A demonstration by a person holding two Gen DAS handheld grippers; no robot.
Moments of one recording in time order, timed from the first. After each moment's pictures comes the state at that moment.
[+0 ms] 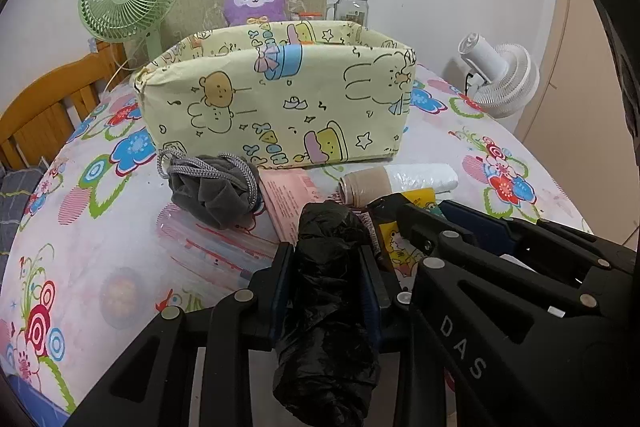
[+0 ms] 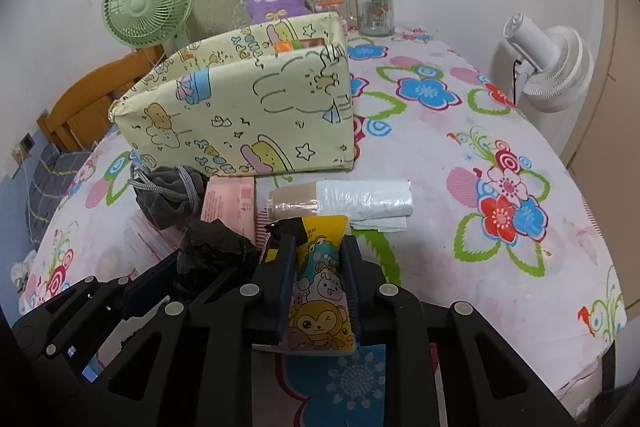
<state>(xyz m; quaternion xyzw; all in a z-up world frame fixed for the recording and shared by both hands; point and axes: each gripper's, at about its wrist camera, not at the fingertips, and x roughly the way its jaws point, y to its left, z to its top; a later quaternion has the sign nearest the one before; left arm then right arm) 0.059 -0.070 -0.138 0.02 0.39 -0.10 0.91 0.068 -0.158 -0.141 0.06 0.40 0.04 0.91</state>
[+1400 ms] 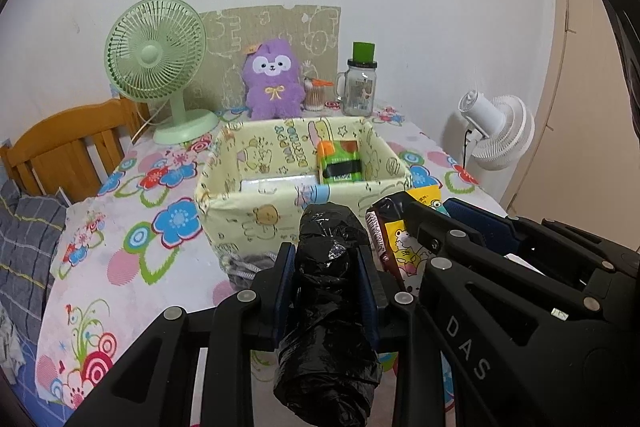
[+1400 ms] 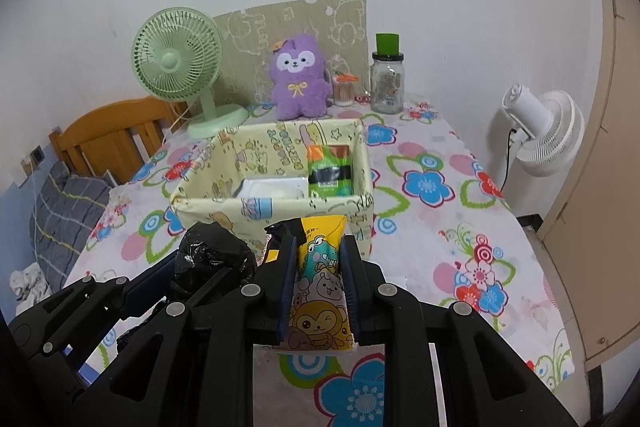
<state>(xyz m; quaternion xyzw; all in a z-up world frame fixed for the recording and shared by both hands) 0.056 -0.051 -0.056 0.01 0.32 -0.09 0.94 0.066 -0.140 -0.048 0.03 0.33 0.05 0.94</state>
